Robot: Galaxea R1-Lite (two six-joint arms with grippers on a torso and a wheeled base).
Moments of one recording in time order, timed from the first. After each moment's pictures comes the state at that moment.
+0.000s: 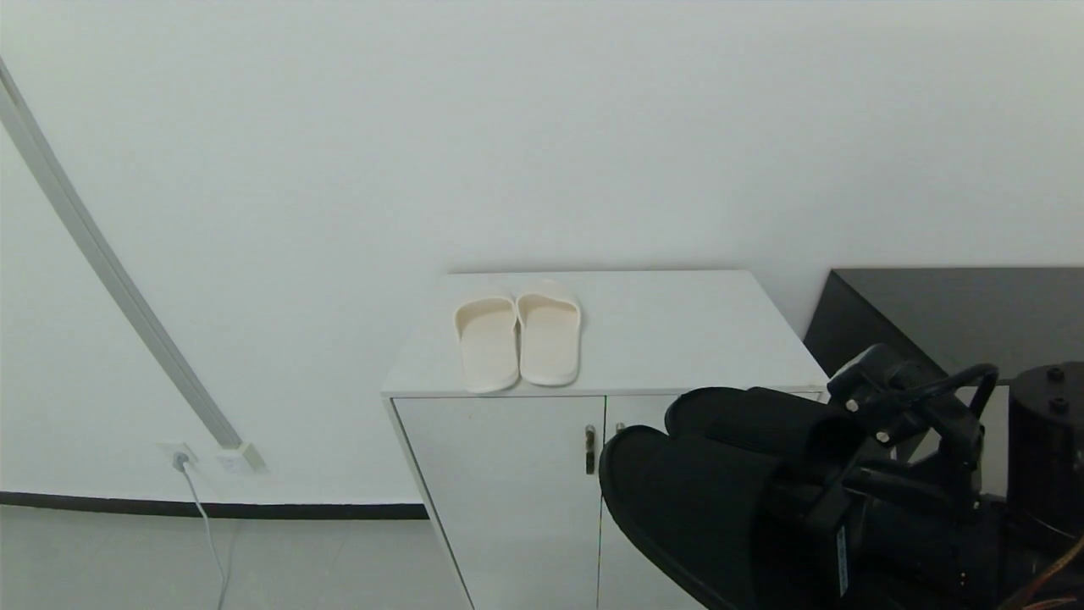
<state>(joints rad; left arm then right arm) 0.00 0.00 0.00 0.00 0.02 0.00 0.83 1.39 -0.53 -0.53 -0.09 0.08</state>
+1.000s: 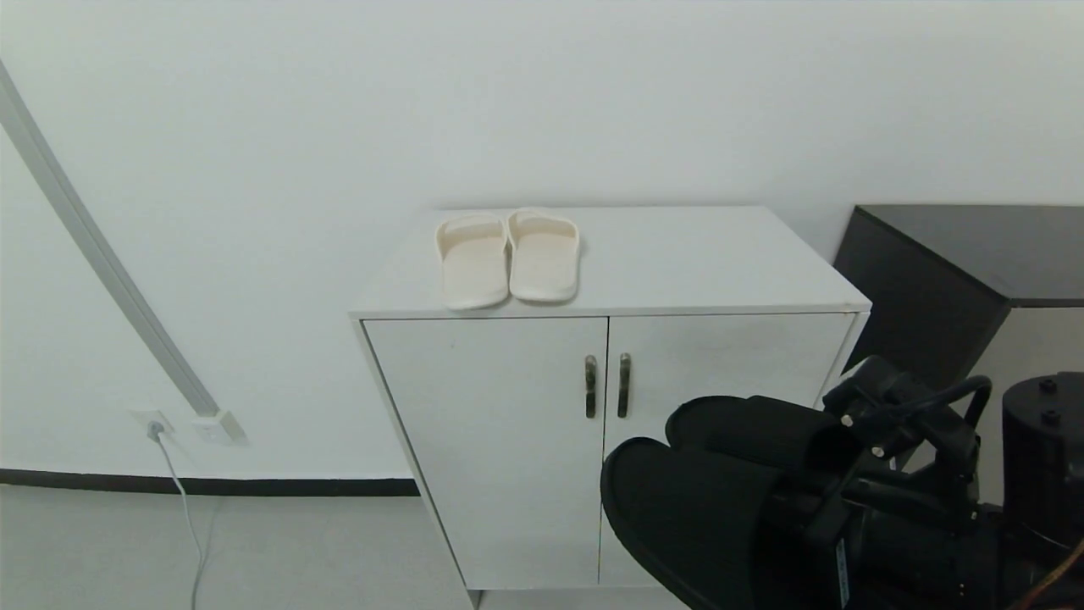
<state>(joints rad) 0.00 0.00 0.00 0.00 0.02 0.00 0.83 1.39 -0.52 -0.53 -0.09 0.07</state>
